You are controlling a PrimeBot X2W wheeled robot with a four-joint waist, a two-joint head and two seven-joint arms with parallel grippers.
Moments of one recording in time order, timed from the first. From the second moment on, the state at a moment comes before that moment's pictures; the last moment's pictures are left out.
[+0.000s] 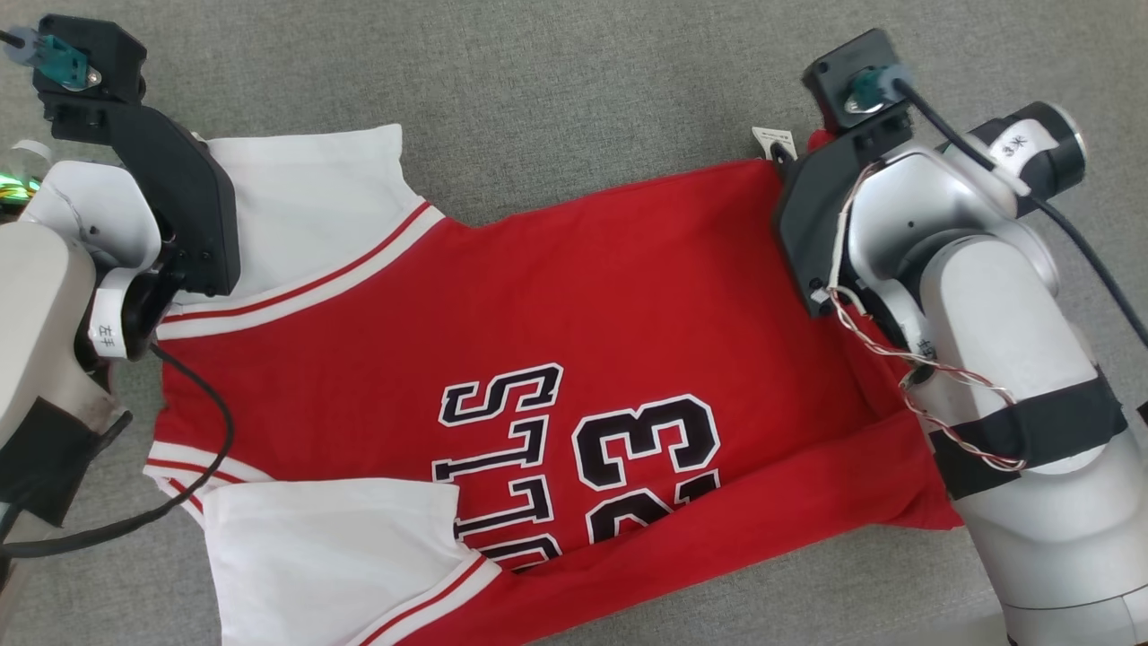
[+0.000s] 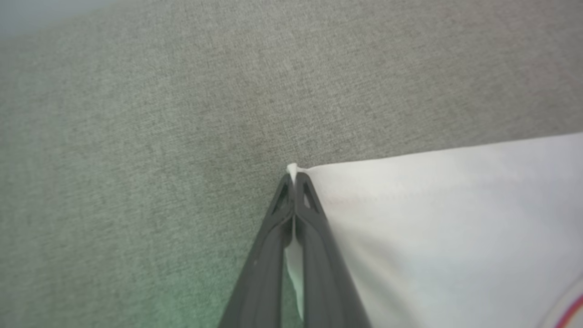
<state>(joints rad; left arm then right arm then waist) -1.03 0.56 -0.63 0.45 -0.73 0.13 0.67 -0.84 -0.26 0.28 0.20 -0.02 0.13 0.81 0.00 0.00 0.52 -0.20</state>
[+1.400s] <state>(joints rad) -0.91 0.59 -0.56 0.43 -0.78 0.13 0.40 -0.66 -0.09 -0.23 0.16 0.05 0.13 0.60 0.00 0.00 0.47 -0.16</state>
